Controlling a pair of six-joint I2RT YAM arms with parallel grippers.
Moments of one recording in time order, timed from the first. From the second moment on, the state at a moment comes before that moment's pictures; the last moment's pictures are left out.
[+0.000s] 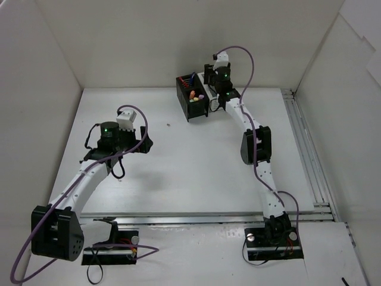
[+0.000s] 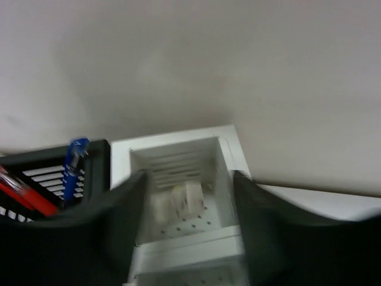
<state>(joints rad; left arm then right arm) -0.17 1.19 0.83 -0.17 0.27 -0.13 0.30 2.68 2.50 0.04 0.16 0.05</state>
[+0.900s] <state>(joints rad) -0.16 0.90 0.85 -0.48 0.02 -0.46 0.32 1.06 0.97 0.01 0.41 0.27</state>
